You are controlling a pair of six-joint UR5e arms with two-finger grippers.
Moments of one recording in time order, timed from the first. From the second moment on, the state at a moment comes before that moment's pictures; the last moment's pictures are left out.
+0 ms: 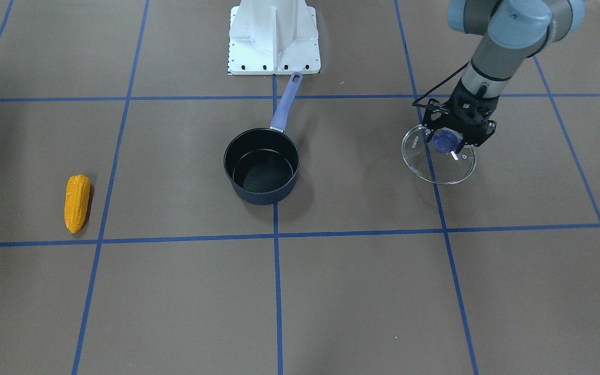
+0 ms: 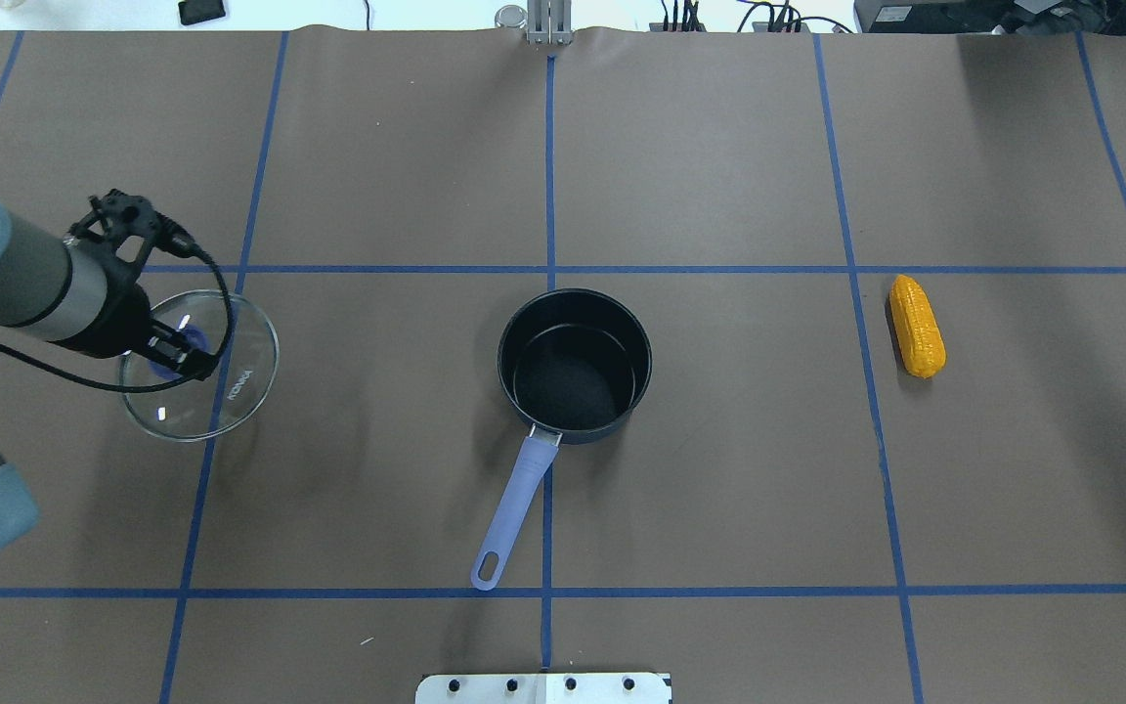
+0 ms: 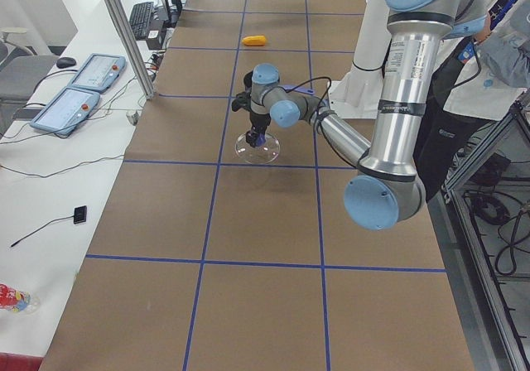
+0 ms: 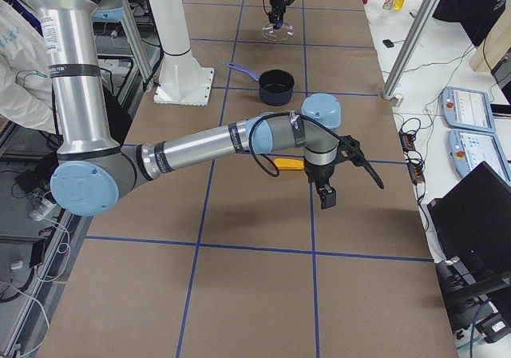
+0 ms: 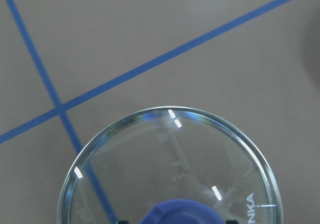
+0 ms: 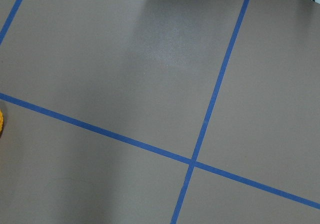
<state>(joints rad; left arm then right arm) -0.77 -1.63 -1.99 -1.84 -2.01 -0.50 1.52 -1.45 1.77 -1.65 2.24 -0.15</state>
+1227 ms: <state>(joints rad) -0.78 -1.34 -1.83 -2.32 -2.06 -0.49 1.52 -1.46 1.77 -1.65 2.25 -0.15</state>
